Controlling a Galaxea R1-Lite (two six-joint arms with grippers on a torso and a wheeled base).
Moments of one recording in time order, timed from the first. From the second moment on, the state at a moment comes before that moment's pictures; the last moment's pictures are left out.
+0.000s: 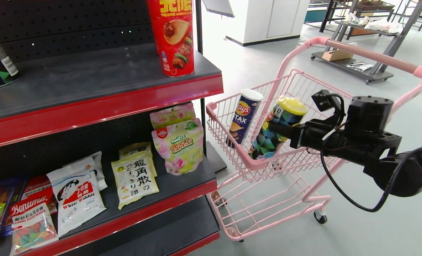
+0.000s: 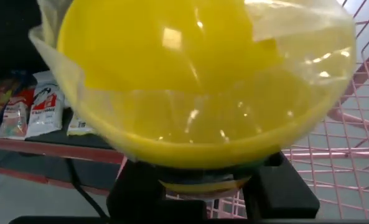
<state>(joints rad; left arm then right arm) 0.00 0.00 0.00 0.00 0.04 0.00 0.26 1.85 -0.80 -0.90 0.41 0.13</state>
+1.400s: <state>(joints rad) 0.00 0.00 0.00 0.00 0.04 0.00 0.48 1.22 -0.87 -0.14 0.30 -0.01</state>
